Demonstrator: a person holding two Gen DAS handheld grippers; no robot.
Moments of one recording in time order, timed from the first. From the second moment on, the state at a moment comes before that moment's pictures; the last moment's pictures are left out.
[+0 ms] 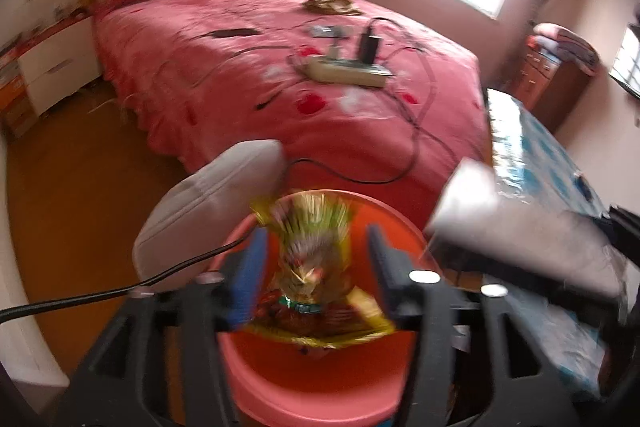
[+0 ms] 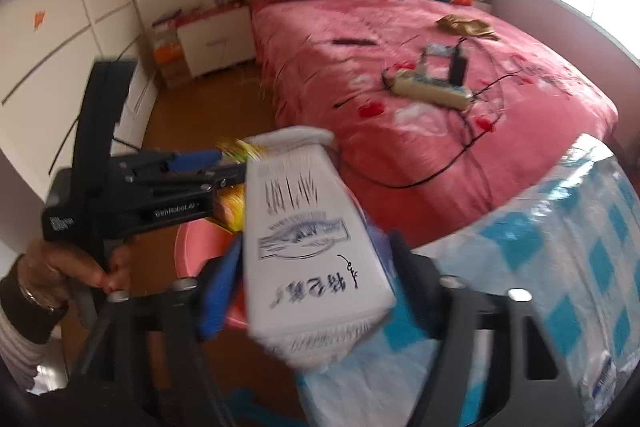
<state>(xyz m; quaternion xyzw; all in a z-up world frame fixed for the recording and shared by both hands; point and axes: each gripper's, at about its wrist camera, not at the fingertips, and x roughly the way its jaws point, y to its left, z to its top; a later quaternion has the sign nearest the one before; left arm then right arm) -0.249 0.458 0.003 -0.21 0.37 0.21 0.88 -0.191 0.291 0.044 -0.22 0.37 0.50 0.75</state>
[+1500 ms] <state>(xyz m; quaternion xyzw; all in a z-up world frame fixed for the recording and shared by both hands) -0.192 0.322 0.053 -0.11 0.39 0.12 0.91 -0.152 0.058 0.054 0.05 0.37 0.39 0.84</state>
